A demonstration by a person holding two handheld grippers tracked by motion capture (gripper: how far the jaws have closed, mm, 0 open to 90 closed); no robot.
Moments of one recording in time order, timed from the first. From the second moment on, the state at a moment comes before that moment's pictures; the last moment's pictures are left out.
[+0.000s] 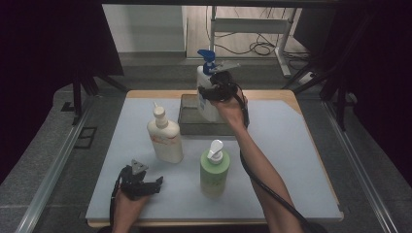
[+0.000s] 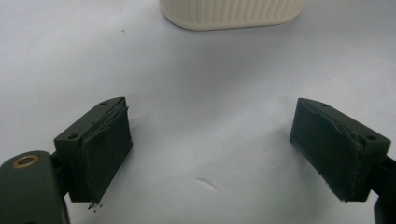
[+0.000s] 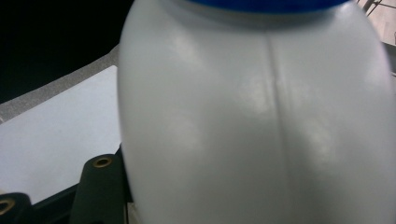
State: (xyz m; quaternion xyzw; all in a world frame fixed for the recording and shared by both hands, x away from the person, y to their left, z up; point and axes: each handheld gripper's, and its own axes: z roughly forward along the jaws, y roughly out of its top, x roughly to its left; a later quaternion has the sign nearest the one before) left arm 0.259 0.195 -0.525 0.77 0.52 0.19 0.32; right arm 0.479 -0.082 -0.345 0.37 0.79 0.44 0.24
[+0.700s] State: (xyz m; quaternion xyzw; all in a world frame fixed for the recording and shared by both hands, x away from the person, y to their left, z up) left arm 0.259 0.195 -0.525 0.77 0.52 0.19 0.32; right arm 0.485 -0.067 -0.373 0.37 0.80 0.42 0.22
